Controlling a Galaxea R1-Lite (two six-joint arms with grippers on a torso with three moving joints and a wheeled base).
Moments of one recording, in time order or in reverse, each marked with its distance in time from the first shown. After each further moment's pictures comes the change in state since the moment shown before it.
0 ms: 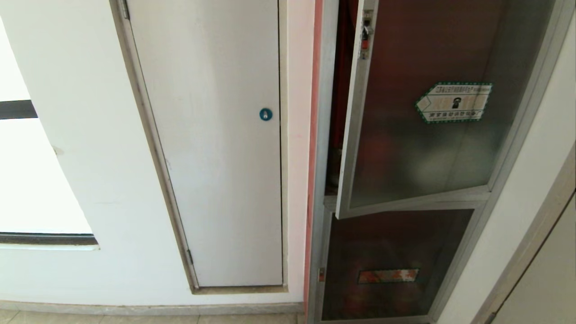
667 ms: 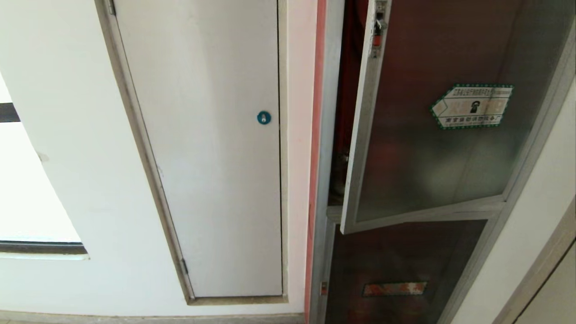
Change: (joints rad) left arm 0.000 0.000 0.000 0.001 0.000 0.003; right arm 0.000 0.000 0.000 0.000 0.000 0.000
